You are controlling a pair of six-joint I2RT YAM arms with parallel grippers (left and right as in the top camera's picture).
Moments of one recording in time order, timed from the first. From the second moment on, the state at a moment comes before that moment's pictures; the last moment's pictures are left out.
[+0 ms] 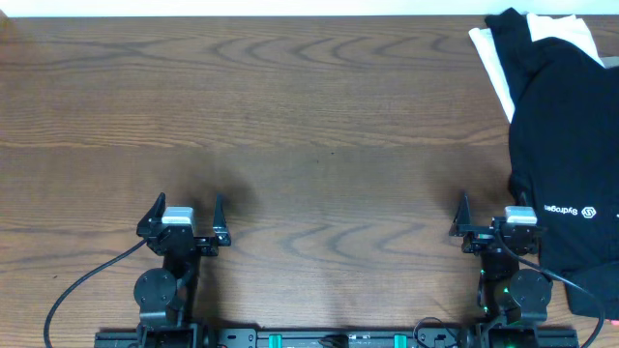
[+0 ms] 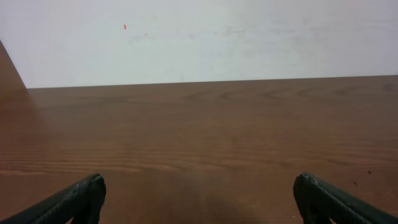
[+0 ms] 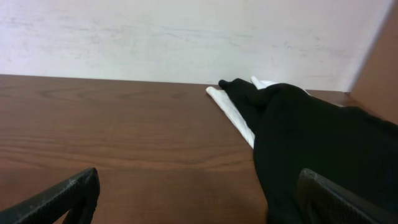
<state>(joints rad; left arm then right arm) 0.02 0.01 0.02 -0.11 0.06 0.02 -0.02 0.01 0.01 -0.07 0.05 -0.04</state>
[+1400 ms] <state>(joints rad) 0.02 0.22 0.13 -0.22 0.06 -0.09 -0.02 0.29 0.25 -0.29 0.11 0.00</state>
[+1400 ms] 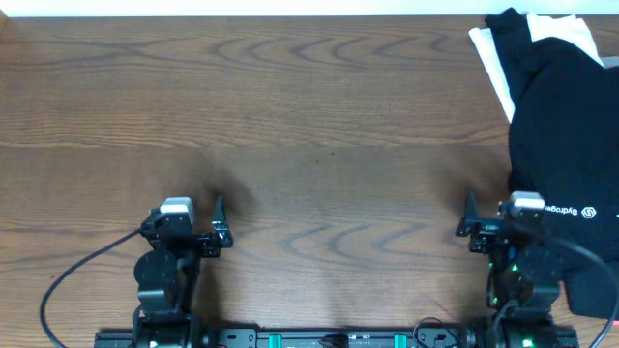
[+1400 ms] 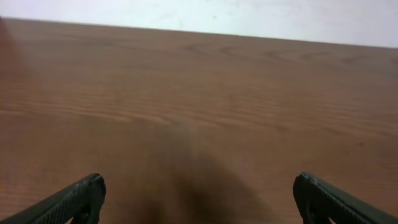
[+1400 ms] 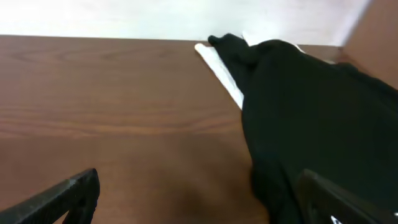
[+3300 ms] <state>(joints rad) 0.02 0.99 0.86 -0.83 0.34 -0.15 -0.11 1.56 0.93 -0.86 0.40 0.30</state>
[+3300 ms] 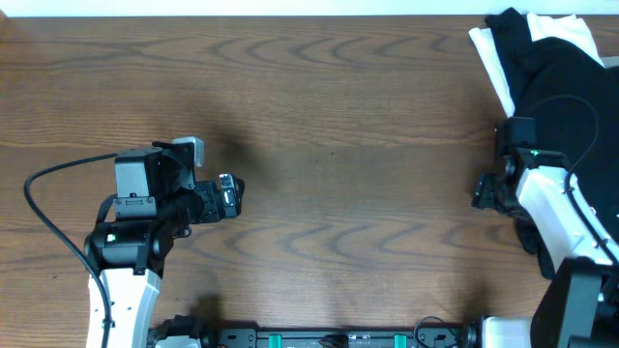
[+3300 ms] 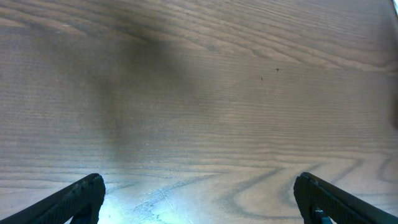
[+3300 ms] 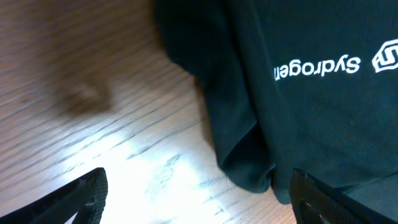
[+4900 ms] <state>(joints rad) 0.02 0.99 0.86 -0.80 0.34 -0.15 -0.11 1.54 1.17 -1.00 -0.01 0.09</state>
